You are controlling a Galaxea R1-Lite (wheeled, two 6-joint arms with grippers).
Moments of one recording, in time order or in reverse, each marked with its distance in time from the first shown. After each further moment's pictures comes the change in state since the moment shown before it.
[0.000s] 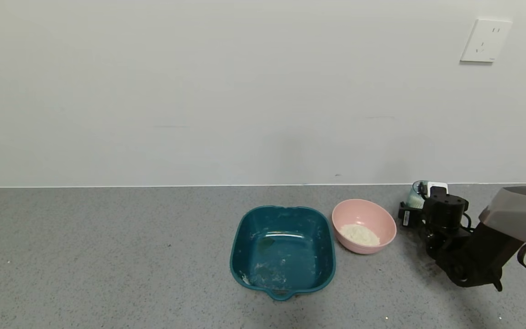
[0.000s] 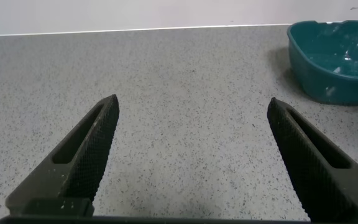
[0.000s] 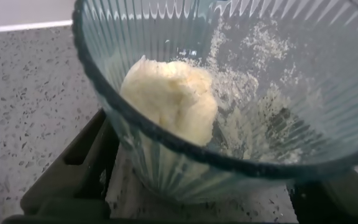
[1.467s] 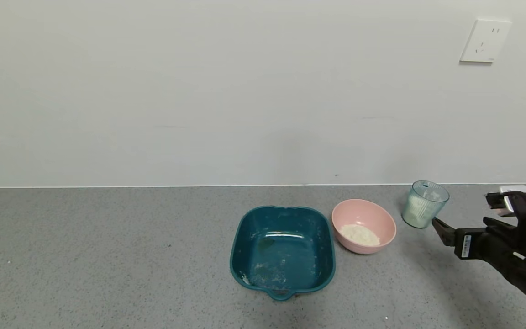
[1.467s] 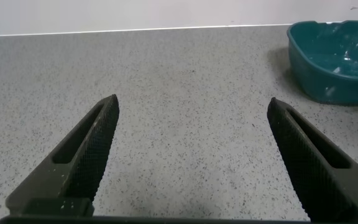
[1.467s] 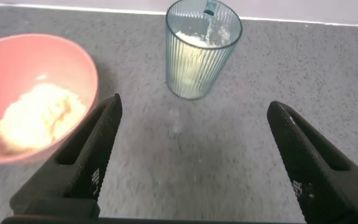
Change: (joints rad) left arm 0.000 0.000 0.000 0.000 0.000 0.000; right arm 0.027 -0.682 0.598 0.109 0.237 -0.062
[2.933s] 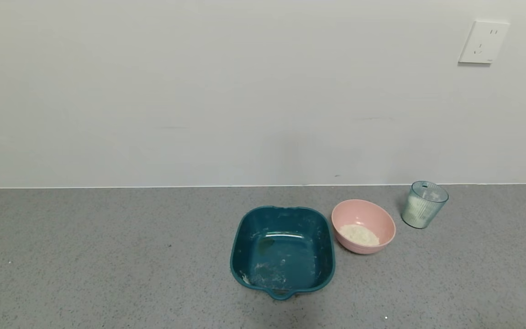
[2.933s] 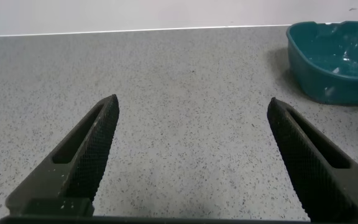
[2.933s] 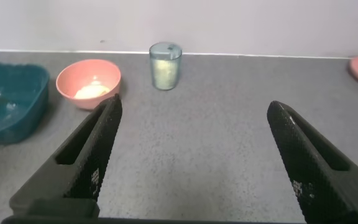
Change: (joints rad) left arm 0.000 0.000 0.000 0.000 0.000 0.000; right arm -0.057 -1.363 -0.293 1.434 0.055 0.005
